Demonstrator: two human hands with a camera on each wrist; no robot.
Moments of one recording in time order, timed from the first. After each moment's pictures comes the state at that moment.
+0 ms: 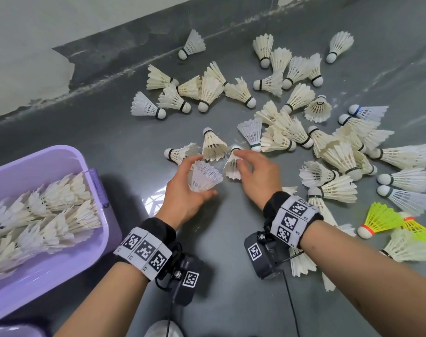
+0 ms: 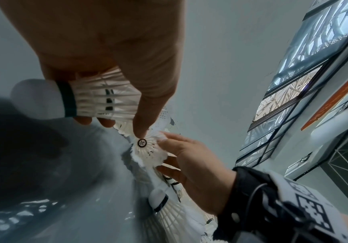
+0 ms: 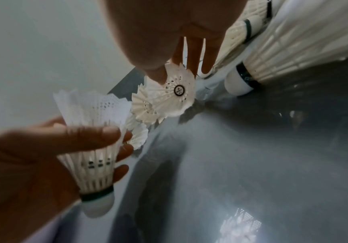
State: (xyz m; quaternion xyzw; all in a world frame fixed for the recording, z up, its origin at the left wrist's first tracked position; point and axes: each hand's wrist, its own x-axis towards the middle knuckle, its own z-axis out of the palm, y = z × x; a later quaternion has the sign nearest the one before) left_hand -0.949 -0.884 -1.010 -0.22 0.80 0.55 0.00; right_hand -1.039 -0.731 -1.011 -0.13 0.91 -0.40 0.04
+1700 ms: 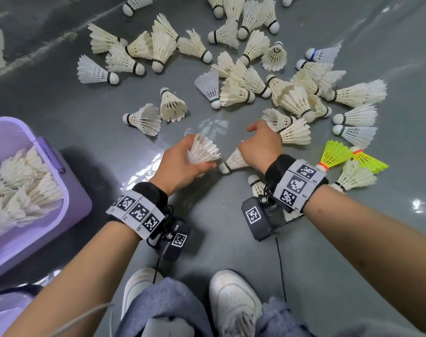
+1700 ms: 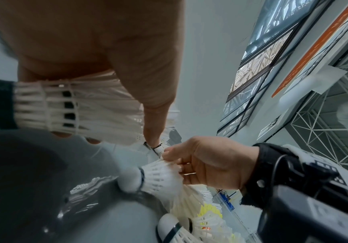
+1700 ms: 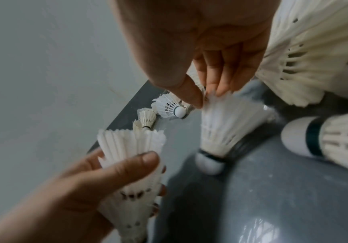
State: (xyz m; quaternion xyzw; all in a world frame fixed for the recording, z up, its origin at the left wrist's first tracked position) left_hand -0.945 -0.825 -1.003 -0.13 0.85 0.49 0.12; right_hand -1.014 -0.655 -0.974 0.09 0.93 -0.32 0.19
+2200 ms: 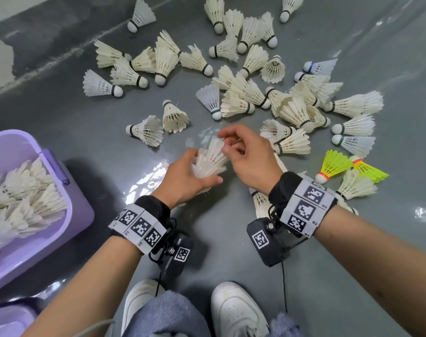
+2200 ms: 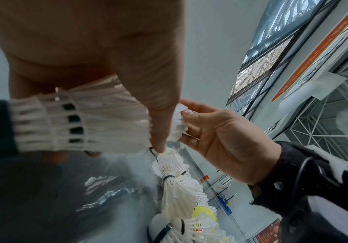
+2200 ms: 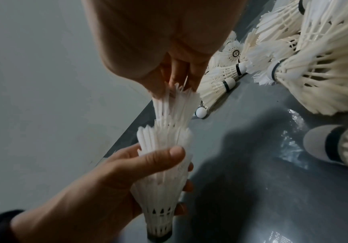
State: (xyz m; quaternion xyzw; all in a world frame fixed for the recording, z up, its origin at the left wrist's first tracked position) left_hand -0.941 -0.820 -0.998 -0.14 0.85 0.49 0.14; right_hand -0.994 -0.665 -0.959 -0.13 0.86 -0.48 0.09
